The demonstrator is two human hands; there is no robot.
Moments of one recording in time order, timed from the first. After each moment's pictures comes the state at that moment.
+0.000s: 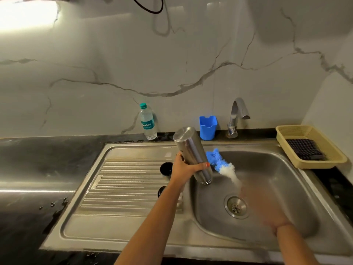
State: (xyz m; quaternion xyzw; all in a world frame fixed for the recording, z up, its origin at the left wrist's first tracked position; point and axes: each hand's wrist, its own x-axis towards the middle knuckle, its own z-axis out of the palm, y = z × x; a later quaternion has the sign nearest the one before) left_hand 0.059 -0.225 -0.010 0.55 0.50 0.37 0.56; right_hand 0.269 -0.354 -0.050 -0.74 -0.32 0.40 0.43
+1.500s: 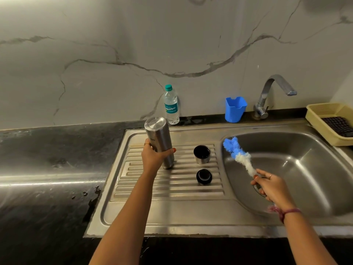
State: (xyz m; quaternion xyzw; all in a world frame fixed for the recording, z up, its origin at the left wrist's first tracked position) left_hand -0.150 -0.152 -0.028 0.55 0.58 0.41 0.43; right_hand 0.155 -0.332 -0.088 -0.78 -0.25 0.35 0.45
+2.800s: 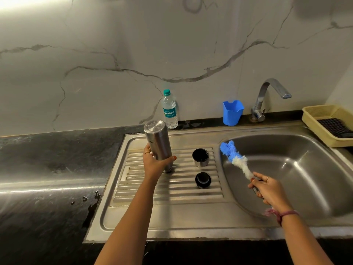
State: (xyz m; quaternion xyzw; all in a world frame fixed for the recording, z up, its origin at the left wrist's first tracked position) left_hand -0.153 -0.148 -0.056 0.55 0.57 0.42 0.45; right_hand 0.152 -0.333 -0.087 -0.77 -0.25 0.37 0.46
